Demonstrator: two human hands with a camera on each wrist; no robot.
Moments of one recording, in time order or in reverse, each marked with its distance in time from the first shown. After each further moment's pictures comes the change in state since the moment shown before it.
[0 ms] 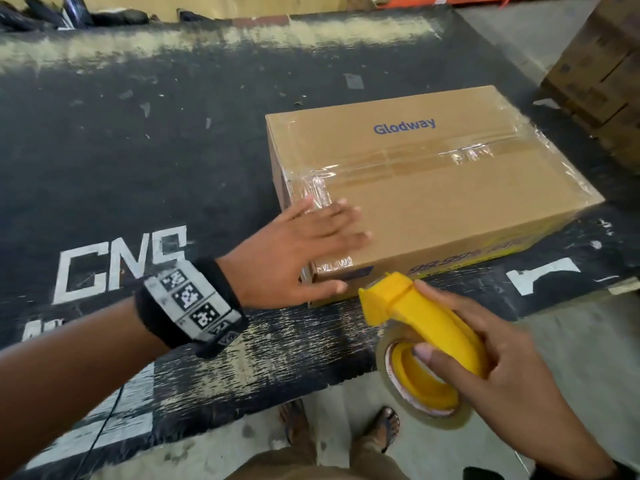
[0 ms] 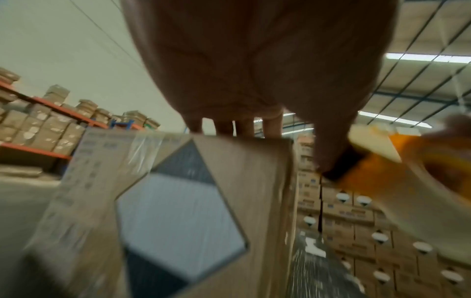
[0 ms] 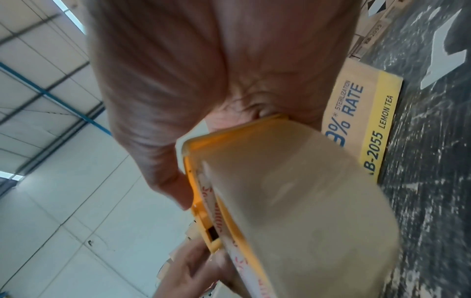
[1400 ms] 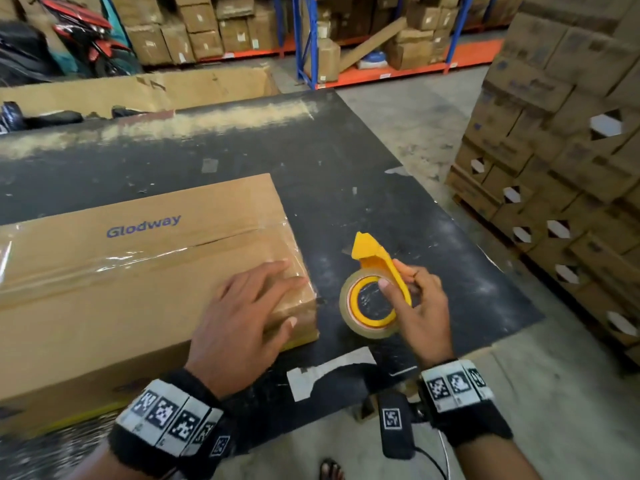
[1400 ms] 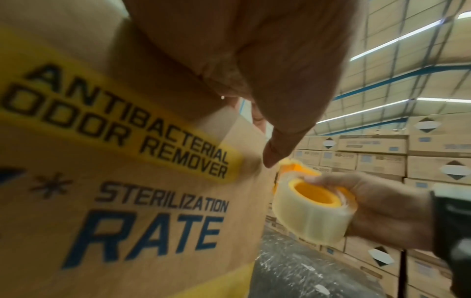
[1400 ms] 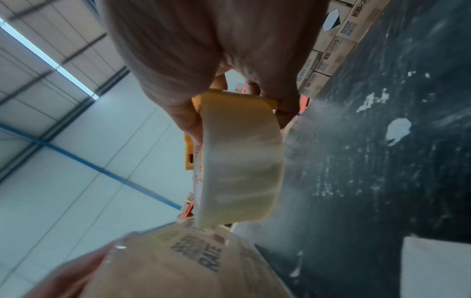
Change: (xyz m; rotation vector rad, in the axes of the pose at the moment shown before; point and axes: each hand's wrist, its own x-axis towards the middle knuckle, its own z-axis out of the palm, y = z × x) left_hand 0.339 0.200 0.075 0.046 0.142 -0.506; right_hand 0.184 0.265 -0.327 0.209 0.512 -0.098
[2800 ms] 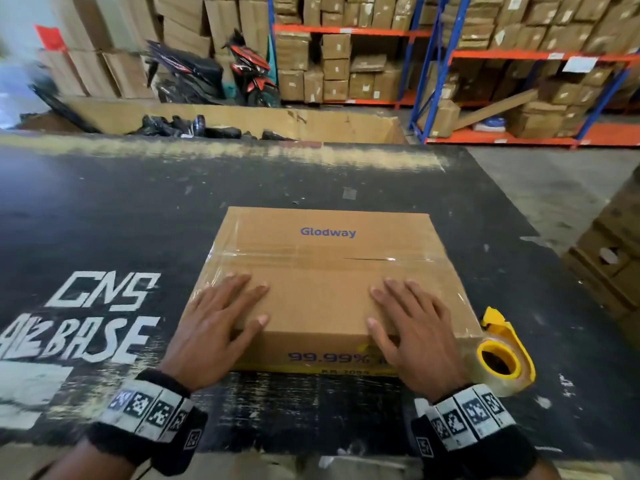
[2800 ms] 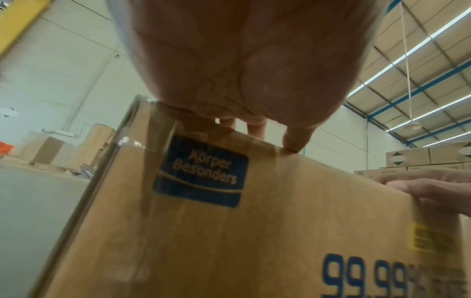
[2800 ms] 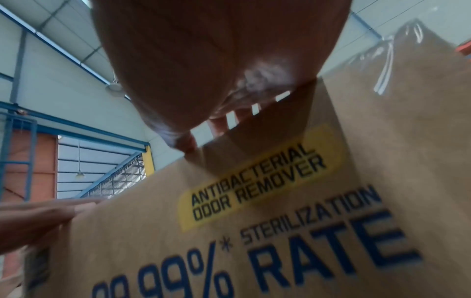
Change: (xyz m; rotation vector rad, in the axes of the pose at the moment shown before) left_hand -0.176 -0.190 -0.067 0.005 0.098 -0.427; right_hand -0.078 -0.122 0.161 -0.877 -0.555 -0.628
